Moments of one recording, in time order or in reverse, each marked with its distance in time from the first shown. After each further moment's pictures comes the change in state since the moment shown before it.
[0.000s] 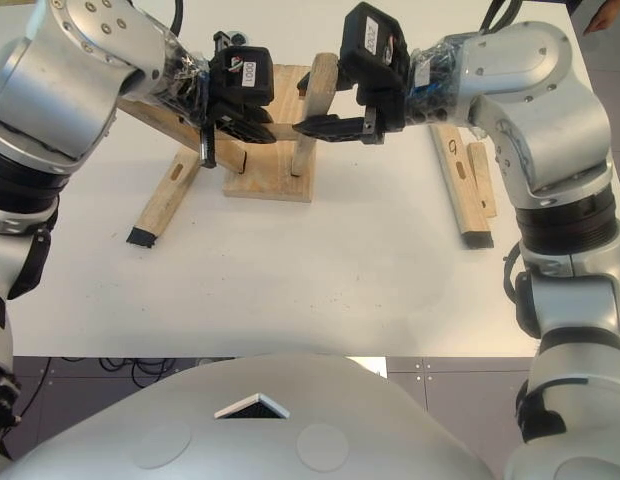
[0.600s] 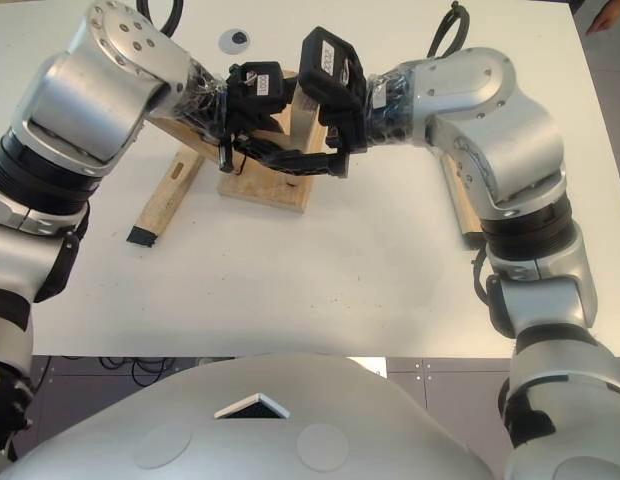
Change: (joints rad) left arm 0.017 -0.075 0.035 0.085 -0.025 0.040 -0.014; right arm 0.012 0.119 0.029 -0.052 0.021 0.123 -0.056
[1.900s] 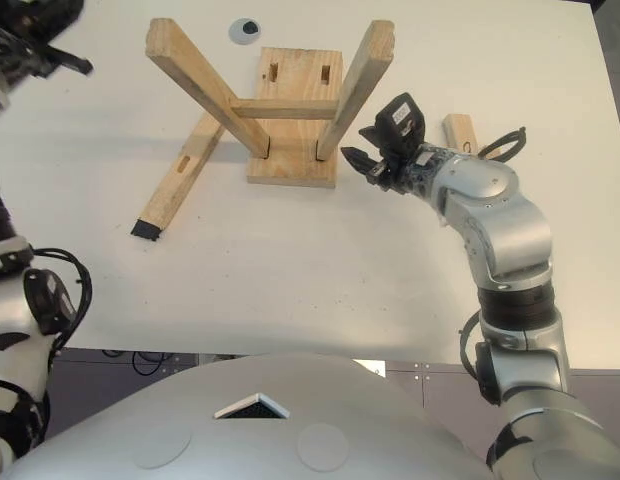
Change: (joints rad) left arm 0.423 -0.021 0.838 0.122 -0.150 -0.304 0.682; right arm 0.425 0.019 -0.227 -0.136 -0.130 0.157 -0.465
